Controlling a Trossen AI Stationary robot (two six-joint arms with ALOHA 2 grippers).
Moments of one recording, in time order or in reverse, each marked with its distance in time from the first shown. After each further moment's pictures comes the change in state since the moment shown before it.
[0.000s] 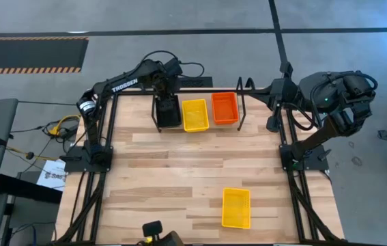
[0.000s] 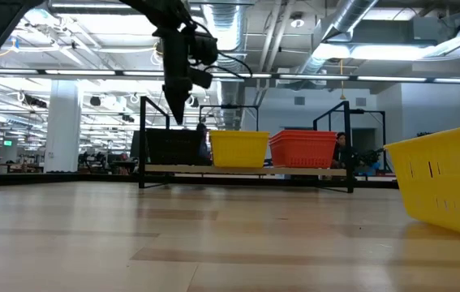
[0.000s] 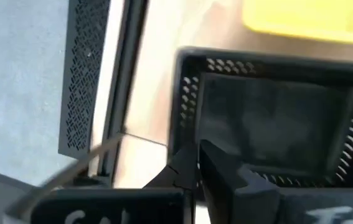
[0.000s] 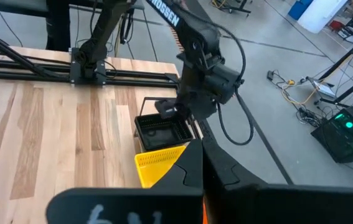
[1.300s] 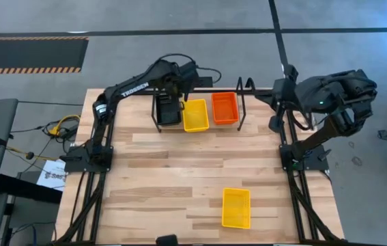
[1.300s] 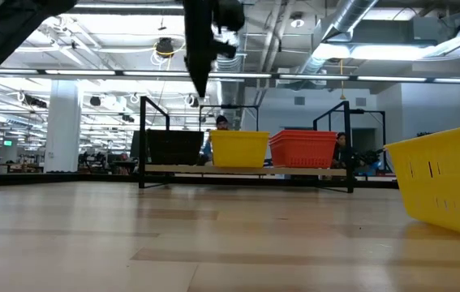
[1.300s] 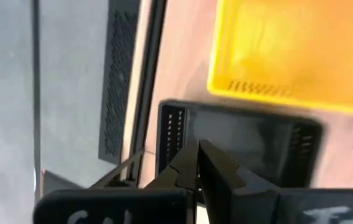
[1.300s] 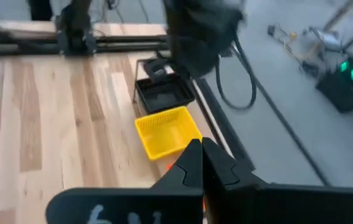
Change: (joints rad) left arm -0.183 0.150 0.432 -0.255 -0.169 -0.109; right arm -0.016 -0.007 0.000 -0.181 0.002 0.174
